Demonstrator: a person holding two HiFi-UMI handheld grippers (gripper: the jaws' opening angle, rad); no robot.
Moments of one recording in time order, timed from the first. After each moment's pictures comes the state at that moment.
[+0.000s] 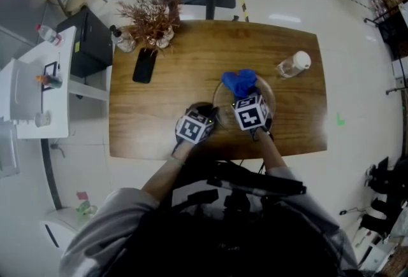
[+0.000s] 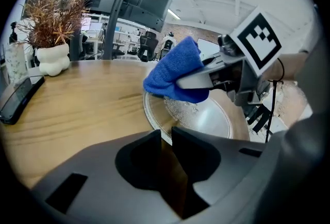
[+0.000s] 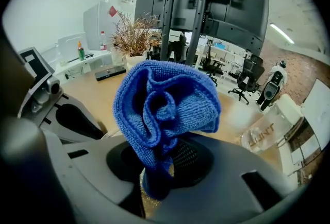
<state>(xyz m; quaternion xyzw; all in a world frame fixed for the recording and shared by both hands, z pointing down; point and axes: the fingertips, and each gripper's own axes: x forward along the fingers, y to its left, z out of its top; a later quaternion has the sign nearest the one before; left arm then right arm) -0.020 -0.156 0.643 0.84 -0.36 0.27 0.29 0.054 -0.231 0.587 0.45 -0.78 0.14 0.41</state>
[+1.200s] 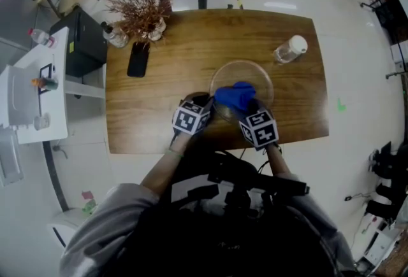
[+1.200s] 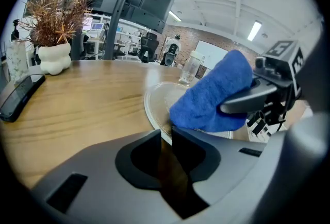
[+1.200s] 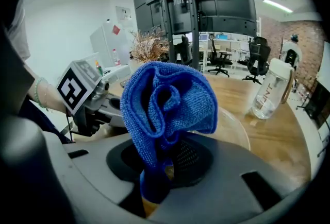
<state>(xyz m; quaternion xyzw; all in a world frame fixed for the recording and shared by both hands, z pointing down) -0.025 -0.158 0.641 0.85 -0.36 0.27 0.29 0.057 -0.139 0.574 0.39 -0.82 0.22 0.34</state>
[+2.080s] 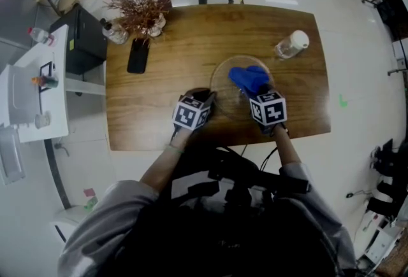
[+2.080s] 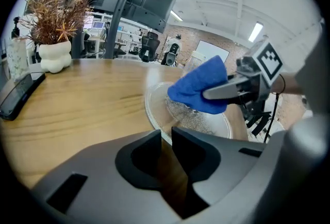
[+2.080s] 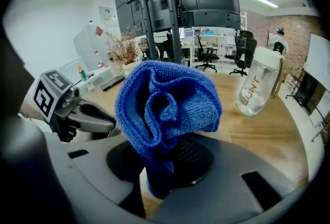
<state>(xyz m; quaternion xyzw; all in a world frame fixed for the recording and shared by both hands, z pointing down) -0.026 -0.158 0.640 0.84 -0.36 0.27 0.30 0.098 -0.186 0.588 0.44 -0.79 0.25 0.34</state>
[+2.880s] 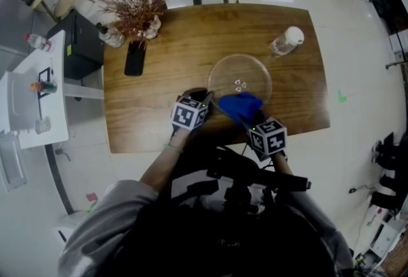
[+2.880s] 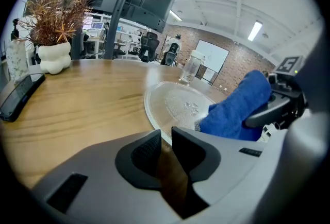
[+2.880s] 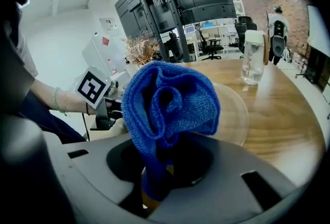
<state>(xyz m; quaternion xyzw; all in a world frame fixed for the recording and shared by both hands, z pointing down) -0.023 -0.155 0.636 0.84 -0.36 0.27 0.30 0.080 -0.085 0.577 0.39 -0.81 0.32 0.29</state>
